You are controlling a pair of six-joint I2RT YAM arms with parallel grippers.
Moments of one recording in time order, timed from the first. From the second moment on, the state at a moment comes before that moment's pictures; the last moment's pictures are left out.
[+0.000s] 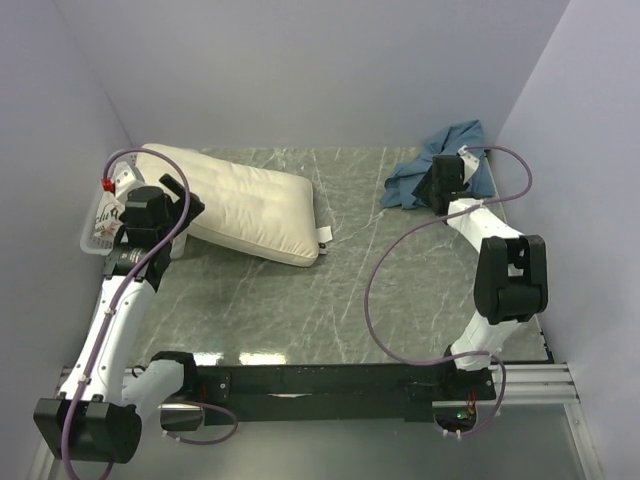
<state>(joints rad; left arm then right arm) -0.07 0.97 0.96 -0.41 -0.28 -0.71 0.06 1.71 1.18 -0.15 0.28 0.58</state>
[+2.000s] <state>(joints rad) -0.83 1.46 1.29 -0.12 -0.38 -0.63 0.38 1.22 1.27 -0.47 0.00 0.55</state>
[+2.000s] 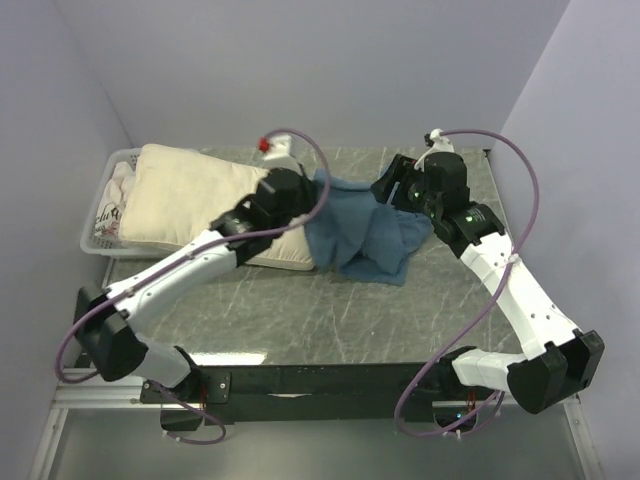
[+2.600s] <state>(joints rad) -0.54 1.25 1.26 -0.32 -0.48 -0.64 0.38 1.15 0.55 -0.19 0.13 0.74</state>
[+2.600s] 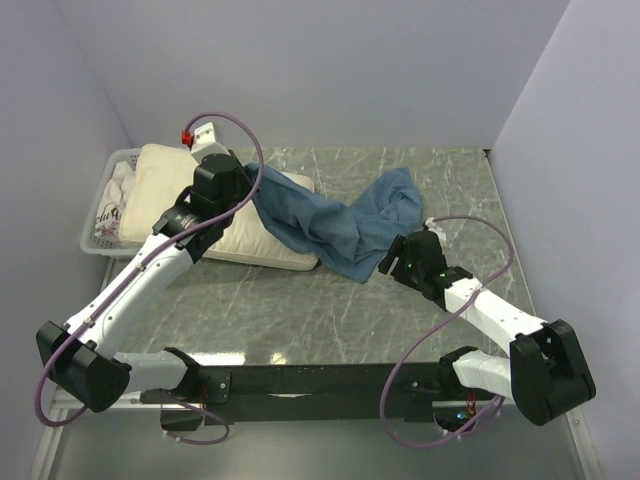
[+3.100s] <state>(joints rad) -0.52 1.25 1.26 -0.33 -0.46 -0.63 0.50 1.45 0.54 0.15 0.04 0.88</state>
